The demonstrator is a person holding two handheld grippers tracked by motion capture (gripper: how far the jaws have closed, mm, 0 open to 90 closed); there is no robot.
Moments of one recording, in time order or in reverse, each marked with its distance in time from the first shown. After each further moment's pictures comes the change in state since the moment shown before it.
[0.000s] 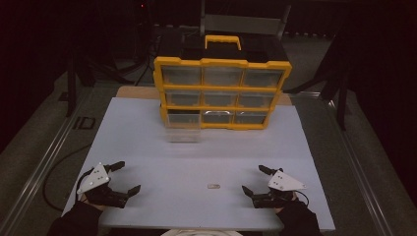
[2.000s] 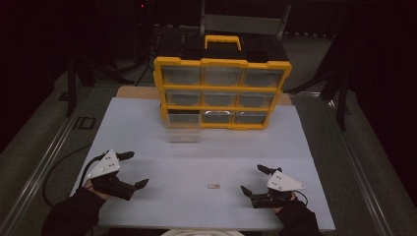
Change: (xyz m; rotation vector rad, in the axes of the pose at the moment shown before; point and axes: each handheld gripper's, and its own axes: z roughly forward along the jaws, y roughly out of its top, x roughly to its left) left arm -0.008 0.066 0.010 0.090 -0.082 0.094; right arm 0.002 0.003 0.002 -0.008 0.002 -0.016
